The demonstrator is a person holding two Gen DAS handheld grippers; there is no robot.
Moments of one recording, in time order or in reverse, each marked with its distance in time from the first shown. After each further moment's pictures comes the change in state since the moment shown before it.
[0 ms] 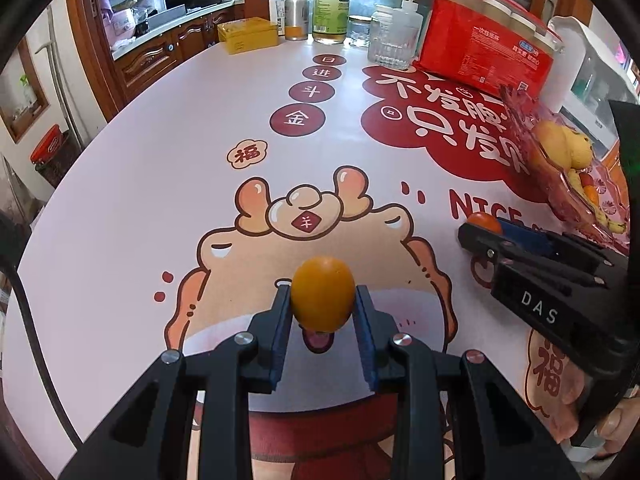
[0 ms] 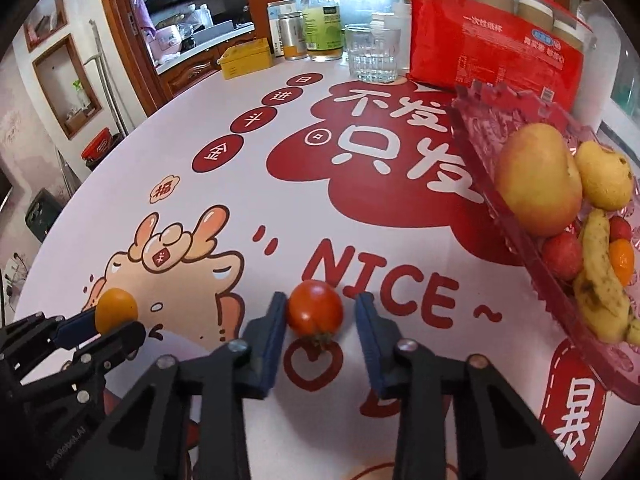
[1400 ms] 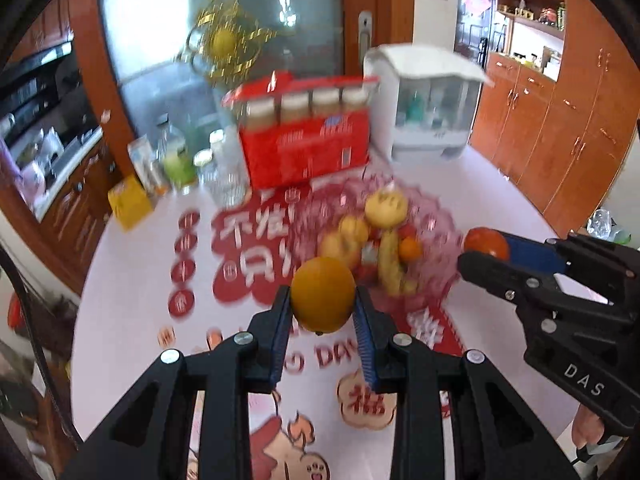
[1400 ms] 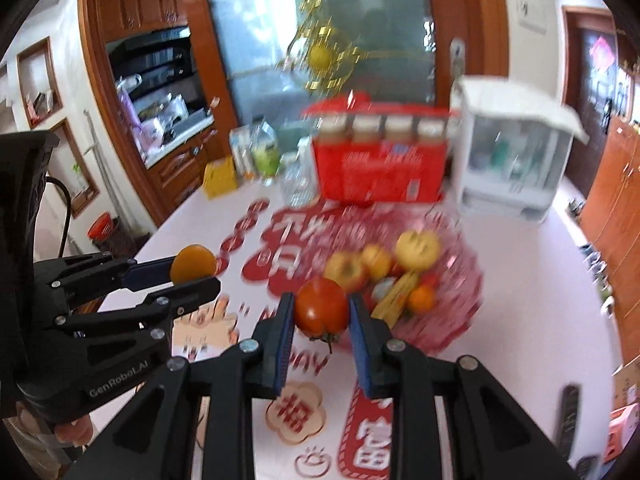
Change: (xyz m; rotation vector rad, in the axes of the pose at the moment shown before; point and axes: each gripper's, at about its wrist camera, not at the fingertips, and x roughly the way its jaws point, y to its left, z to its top) left arm -0.195 -0.167 0.095 0.422 -0.170 -0.199; right arm -0.269 -0.086 0.022 0.134 -0.248 -0.077
